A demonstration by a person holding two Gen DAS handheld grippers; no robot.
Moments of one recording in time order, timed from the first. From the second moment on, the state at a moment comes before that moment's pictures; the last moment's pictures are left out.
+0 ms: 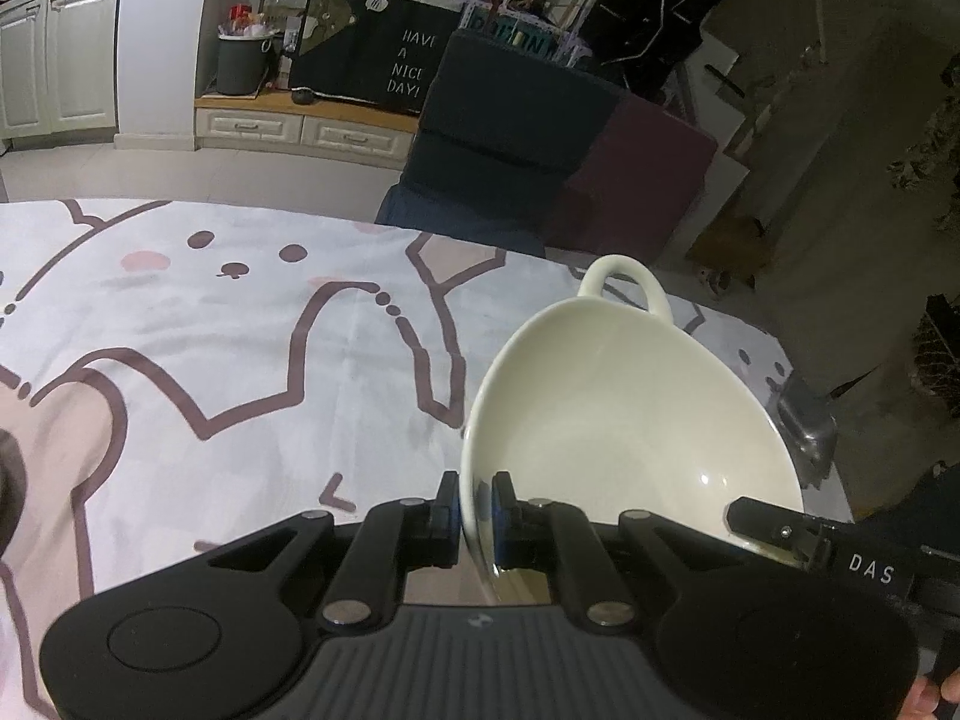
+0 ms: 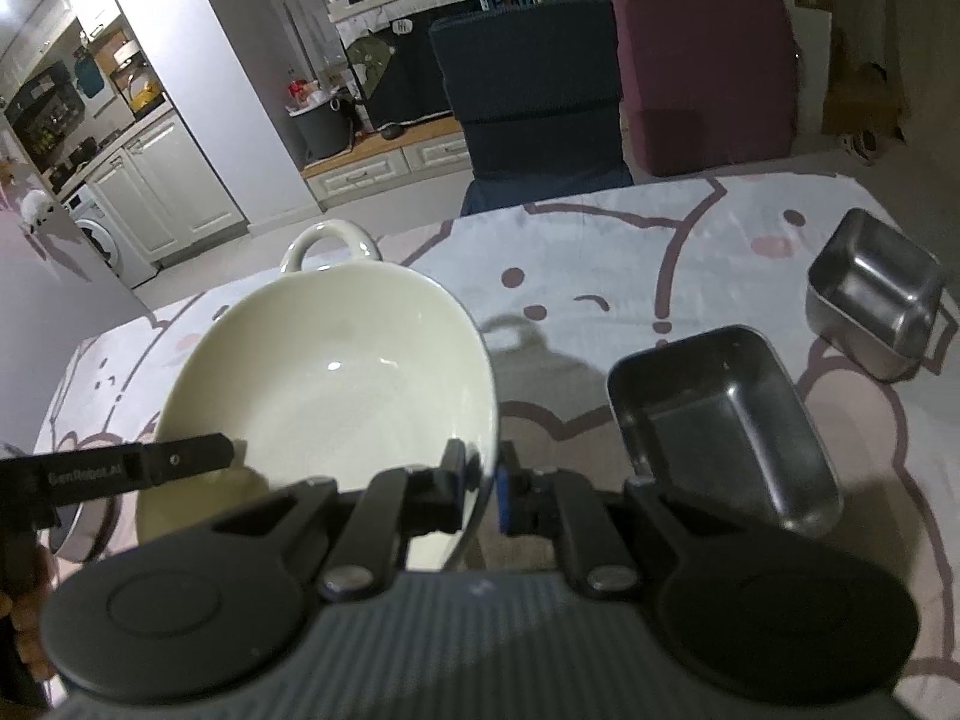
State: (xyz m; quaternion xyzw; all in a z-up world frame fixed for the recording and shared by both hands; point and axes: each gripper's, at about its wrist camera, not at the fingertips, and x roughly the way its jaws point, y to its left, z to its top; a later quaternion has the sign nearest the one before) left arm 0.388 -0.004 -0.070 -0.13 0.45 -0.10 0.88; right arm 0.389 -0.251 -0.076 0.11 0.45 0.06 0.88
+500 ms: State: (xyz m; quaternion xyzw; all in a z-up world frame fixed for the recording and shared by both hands) left arm 0.319 -0.028 -0.029 -0.13 0.42 -0.11 0.89; right arm 0.329 -0.276 -0.043 0.11 0.43 0.06 0.90
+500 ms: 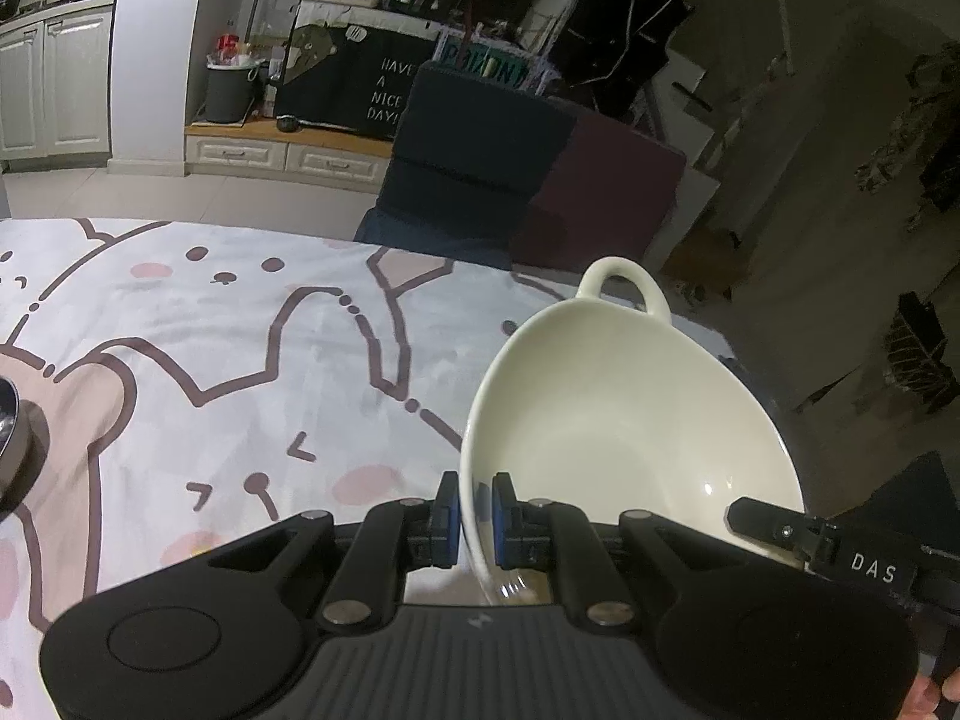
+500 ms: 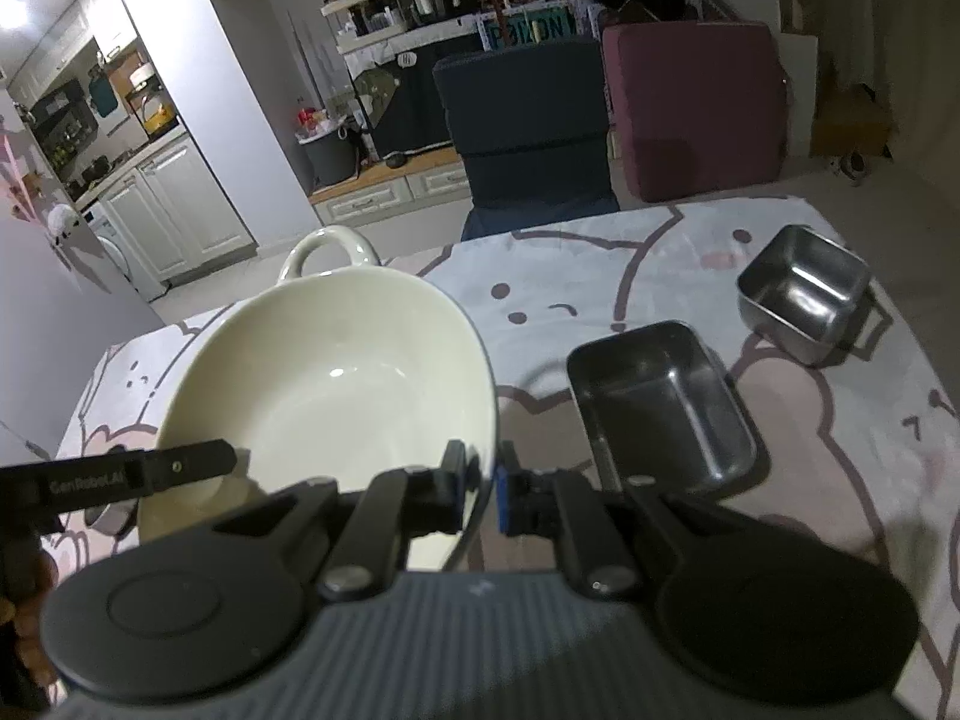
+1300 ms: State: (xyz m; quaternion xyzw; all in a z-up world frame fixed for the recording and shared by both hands) left arm 0.229 -0.078 -0.072 -0.15 0.43 -0.14 0.88; right arm 0.249 -0.329 -0.058 0.11 0.42 0.04 0.90
